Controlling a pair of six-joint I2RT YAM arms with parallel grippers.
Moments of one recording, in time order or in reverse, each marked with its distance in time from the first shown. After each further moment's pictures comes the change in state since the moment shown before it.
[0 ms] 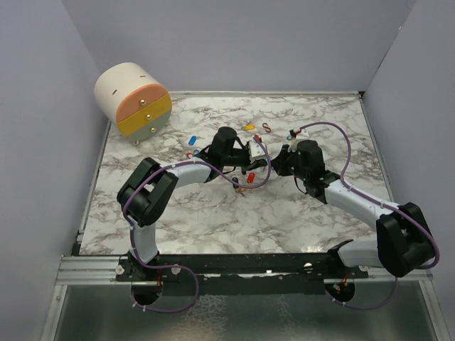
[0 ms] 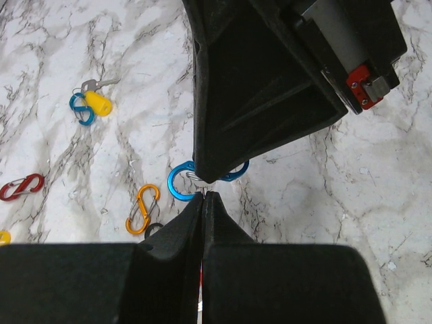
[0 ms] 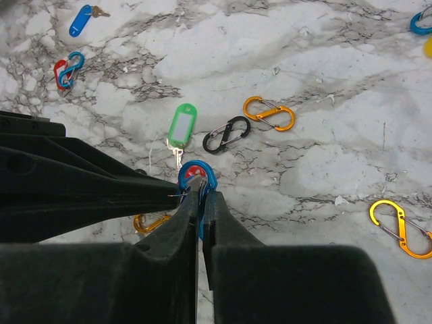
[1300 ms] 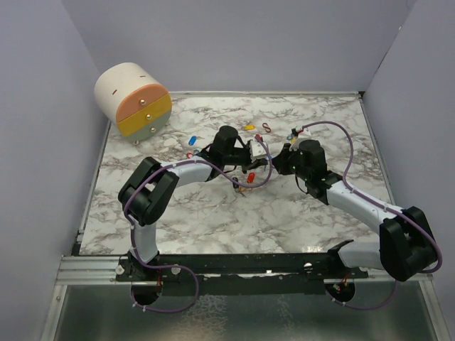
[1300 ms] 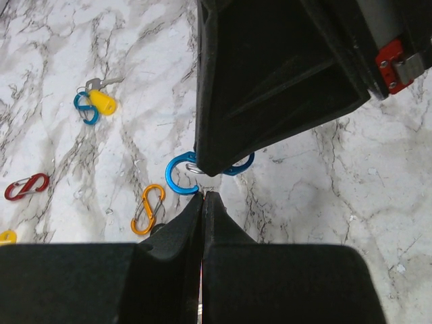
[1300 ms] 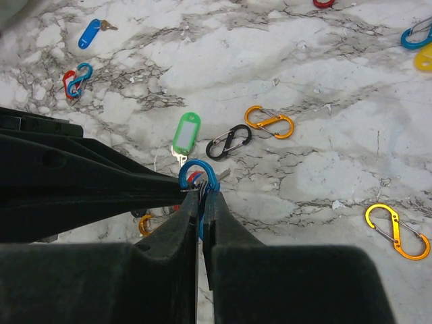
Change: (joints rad) left arm 0.003 0.011 0.026 -0.021 -0.009 0.012; right arm -0.001 -0.032 0.000 -0.001 0.008 0.000
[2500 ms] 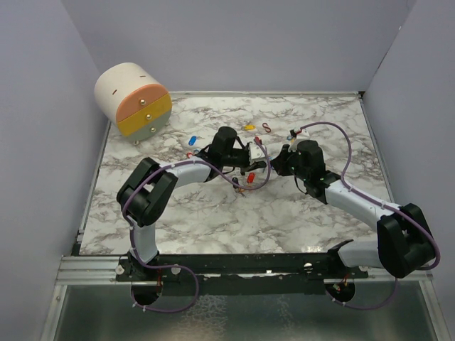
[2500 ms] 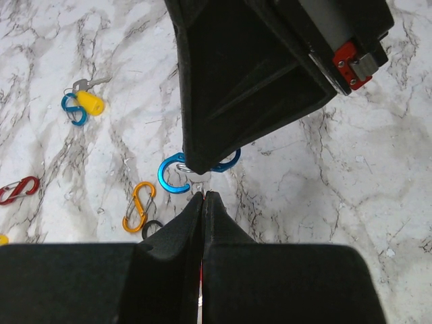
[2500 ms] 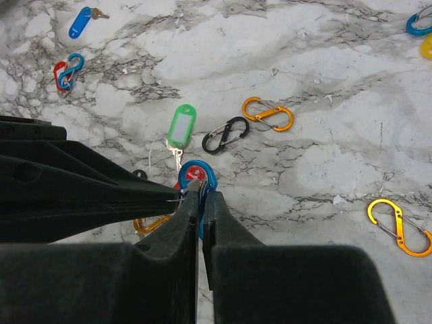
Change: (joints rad) left arm 0.004 -0.014 -0.019 -0.023 0.034 0.041; right arm 0.001 0.024 0.000 -0.004 -0.001 0.000
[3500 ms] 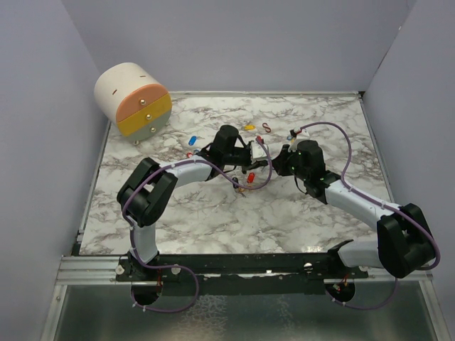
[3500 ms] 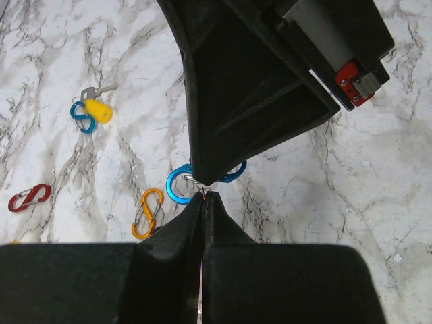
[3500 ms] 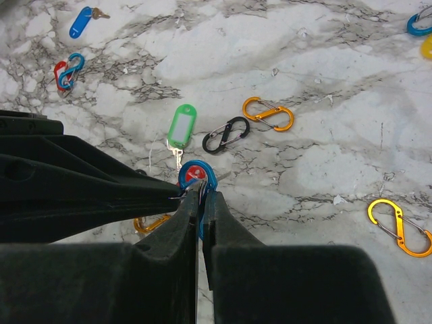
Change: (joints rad) left arm -0.012 0.000 0.027 -0.026 -0.010 0.023; right arm 0.000 0.000 0.000 0.000 -0.002 0.000
